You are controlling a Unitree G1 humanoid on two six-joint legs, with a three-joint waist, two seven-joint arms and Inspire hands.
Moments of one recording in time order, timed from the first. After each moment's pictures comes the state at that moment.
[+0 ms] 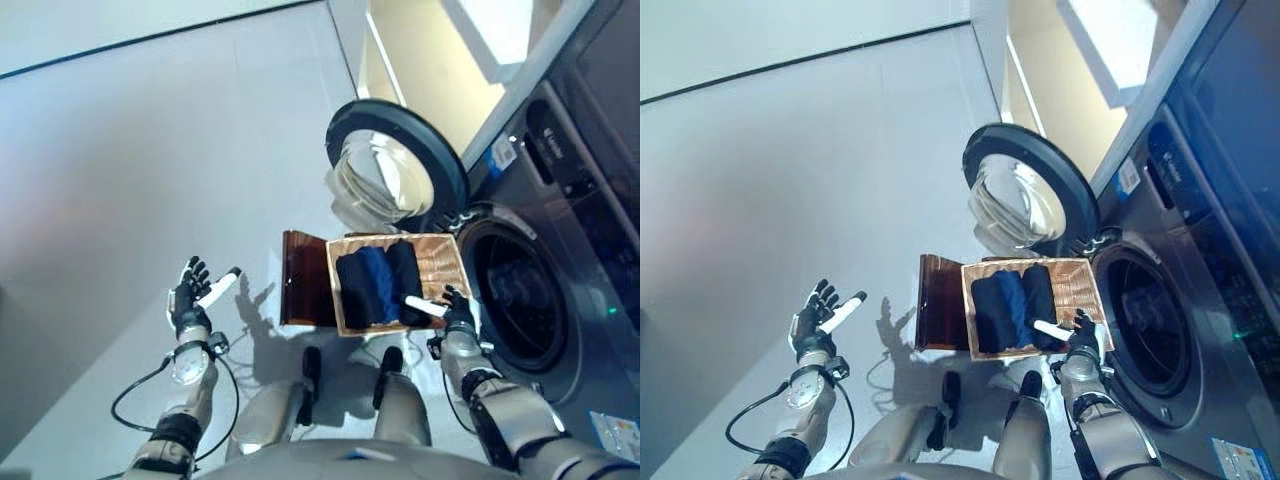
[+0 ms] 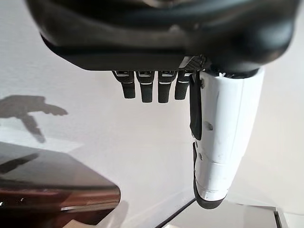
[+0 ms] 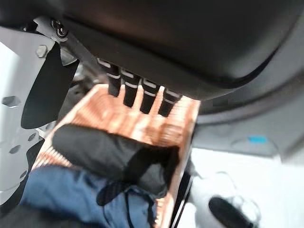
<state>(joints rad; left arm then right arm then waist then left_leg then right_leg) -0.05 0.21 -0.03 0.72 -0.43 -0.40 0.26 -0.42 -0.28 0.21 1.34 0.28 -0.20 -0.33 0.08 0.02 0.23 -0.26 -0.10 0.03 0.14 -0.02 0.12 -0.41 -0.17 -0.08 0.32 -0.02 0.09</state>
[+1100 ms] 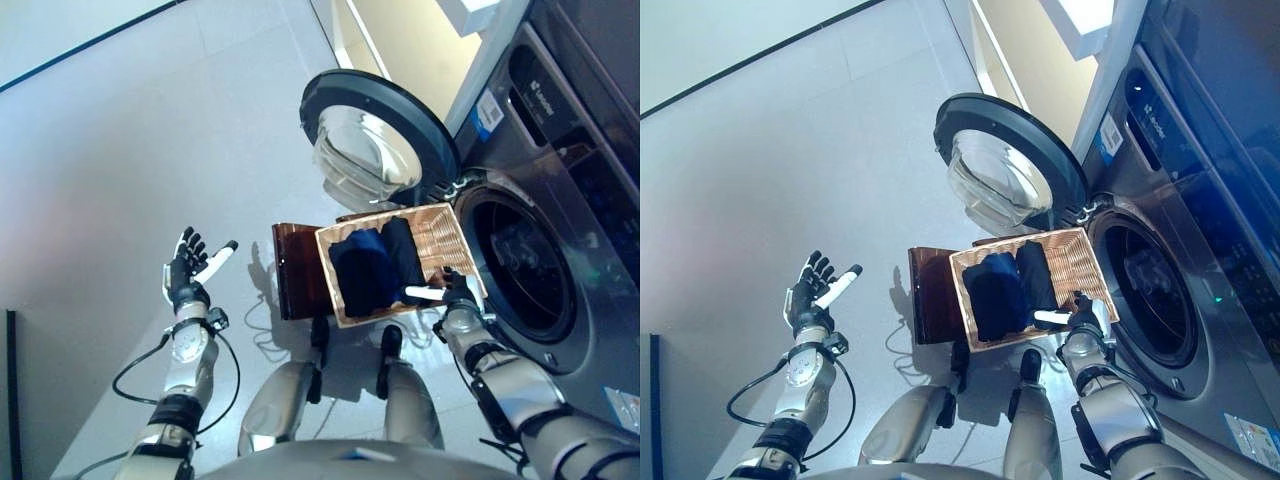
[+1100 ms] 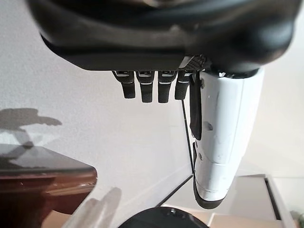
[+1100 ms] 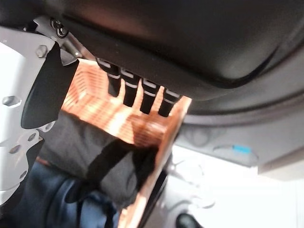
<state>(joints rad) -0.09 0.18 -0.05 0.56 -0.43 -0.39 0.28 -0.58 -0.34 0.28 1.43 0.18 -0.12 -0.35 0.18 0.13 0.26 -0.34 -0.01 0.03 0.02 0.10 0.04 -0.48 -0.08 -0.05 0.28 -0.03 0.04</state>
